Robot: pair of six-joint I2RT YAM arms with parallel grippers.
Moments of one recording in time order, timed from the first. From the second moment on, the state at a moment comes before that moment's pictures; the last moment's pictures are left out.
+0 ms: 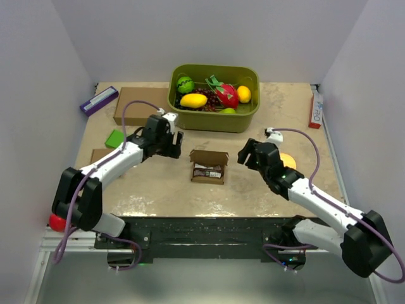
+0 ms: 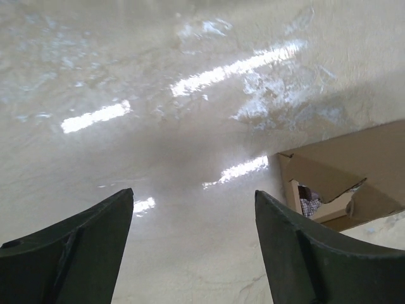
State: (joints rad) left arm -0.47 1.50 0.97 -0.35 -0.02 -0.17; right arm 0.61 1.08 0.58 -0.07 0.39 0.70
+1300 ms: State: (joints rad) left arm -0.40 1.63 1.02 -0.23 0.52 -0.45; right arm 0.58 1.33 0.78 -0.10 0.00 0.86
